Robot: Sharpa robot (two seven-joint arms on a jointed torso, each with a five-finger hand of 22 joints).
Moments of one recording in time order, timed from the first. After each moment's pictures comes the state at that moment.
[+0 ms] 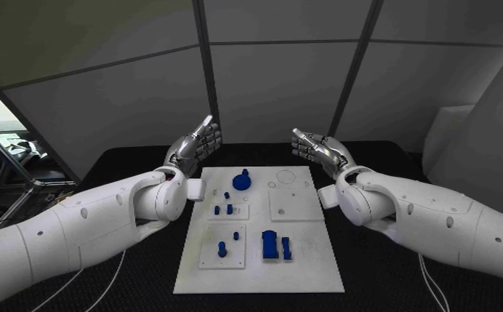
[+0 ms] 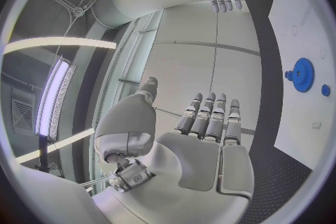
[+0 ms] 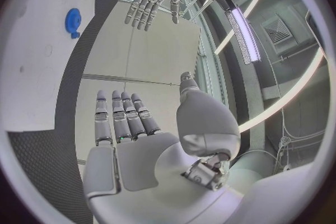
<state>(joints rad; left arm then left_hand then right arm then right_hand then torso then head) 1.08 -0.73 0.01 1.34 0.09 -0.36 0.45 0.73 -0.02 0.14 0.01 0.01 0.49 0.05 0.01 0.01 0.51 0.11 0.01 0.01 0.47 0.10 0.01 0.01 0.12 0.28 0.15 0.01 0.21 1.05 -0.70 0.04 1.35 -0.27 -0.43 0.35 0.82 0.01 -0.10 0.05 0.07 0.49 0.10 0.01 0.05 0.55 0.07 0.01 0.01 0.55 0.04 0.01 0.04 0.12 0.49 0.13 0.01 0.22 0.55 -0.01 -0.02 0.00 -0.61</state>
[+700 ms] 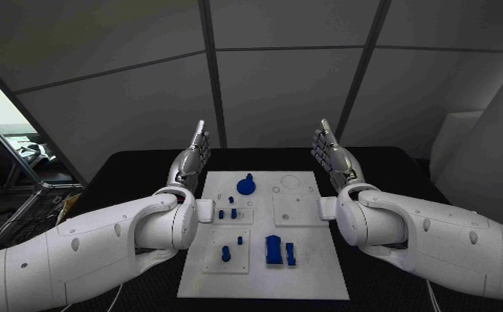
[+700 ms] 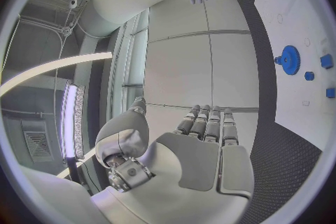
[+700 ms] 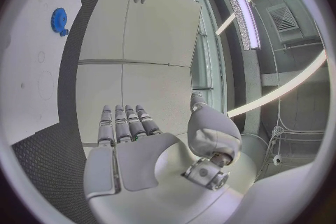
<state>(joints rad) 1.05 -0.78 0.00 1.57 0.02 -0.73 0.49 0.30 0.00 0.02 0.00 0.01 0.20 0.00 0.00 0.00 0.21 0.00 0.01 0.00 0.20 0.00 0.01 0.00 0.12 0.11 0.02 0.01 0.06 1.05 -0.78 0.00 1.57 -0.02 -0.74 0.49 0.34 0.00 -0.01 0.00 0.01 0.20 0.00 0.00 0.00 0.23 0.00 0.00 0.00 0.23 0.00 0.00 0.00 0.03 0.21 0.01 0.01 0.08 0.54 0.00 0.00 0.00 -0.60</state>
